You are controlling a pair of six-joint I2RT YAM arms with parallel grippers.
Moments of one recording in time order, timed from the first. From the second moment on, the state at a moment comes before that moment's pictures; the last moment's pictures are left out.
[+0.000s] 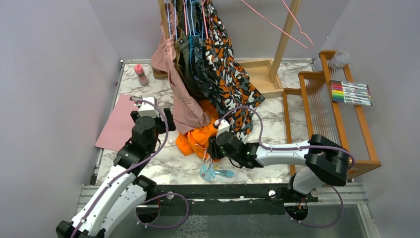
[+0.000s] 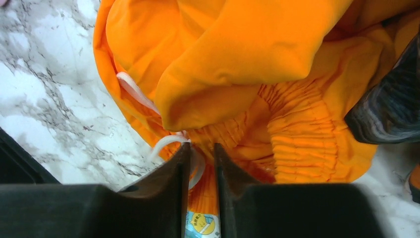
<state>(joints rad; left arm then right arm) -0.47 0.62 0.61 -0.28 -0.43 -0.25 1.14 1.53 0.71 0.18 0.30 0.56</state>
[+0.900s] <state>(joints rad) -0.47 0.47 0.60 -0.29 -0.52 -0.27 1.14 1.11 0.90 -0.10 0.05 0.36</state>
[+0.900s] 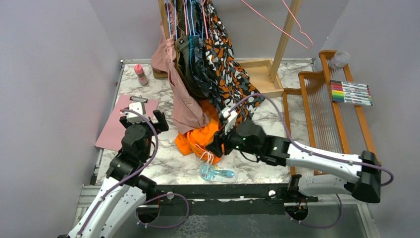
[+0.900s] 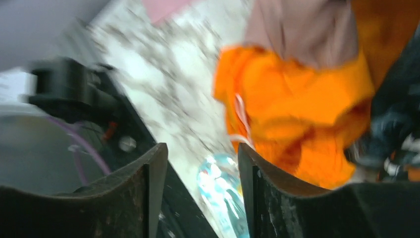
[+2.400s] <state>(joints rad) -0.47 0.52 0.61 -0.28 0.08 -0.35 1.07 1.11 0.71 -0.26 0.44 0.63</state>
